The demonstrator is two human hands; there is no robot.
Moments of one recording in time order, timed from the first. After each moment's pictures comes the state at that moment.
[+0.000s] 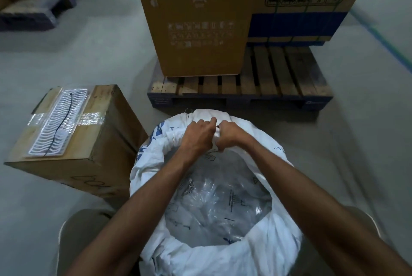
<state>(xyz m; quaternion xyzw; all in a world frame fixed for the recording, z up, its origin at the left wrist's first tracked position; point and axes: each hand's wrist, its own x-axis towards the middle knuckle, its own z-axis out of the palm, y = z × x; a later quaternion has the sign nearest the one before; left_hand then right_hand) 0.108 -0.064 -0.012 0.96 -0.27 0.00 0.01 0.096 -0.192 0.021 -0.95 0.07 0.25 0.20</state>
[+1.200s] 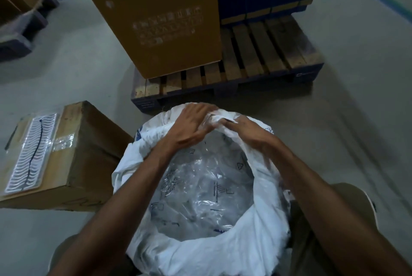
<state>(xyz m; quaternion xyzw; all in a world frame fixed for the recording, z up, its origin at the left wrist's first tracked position) 0.133 -0.087 -0.011 0.88 -0.40 -0.08 0.24 0.050 -0.292 -0.019 -0.83 0.15 0.16 0.52</state>
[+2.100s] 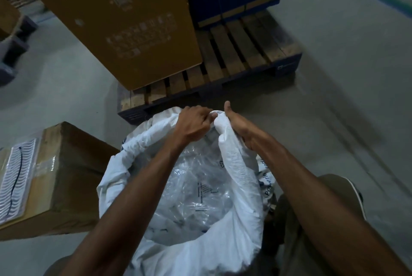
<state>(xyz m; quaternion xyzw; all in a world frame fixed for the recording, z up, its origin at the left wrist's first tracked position) 0.135 -0.176 -0.013 0.91 -0.37 -0.06 0.17 0.044 -0.324 -0.018 -0.64 0.29 0.19 0.69</state>
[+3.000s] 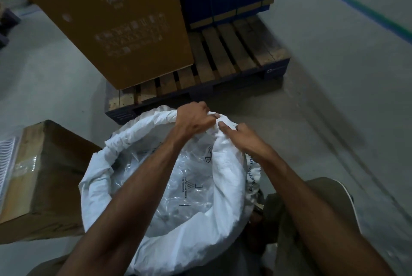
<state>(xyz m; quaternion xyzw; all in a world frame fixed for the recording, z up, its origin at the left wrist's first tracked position) 0.137 -0.212 -0.014 0.95 -0.29 -0.07 0.09 -0.005 -0.335 -0.022 -0.77 0.31 0.10 0.55</state>
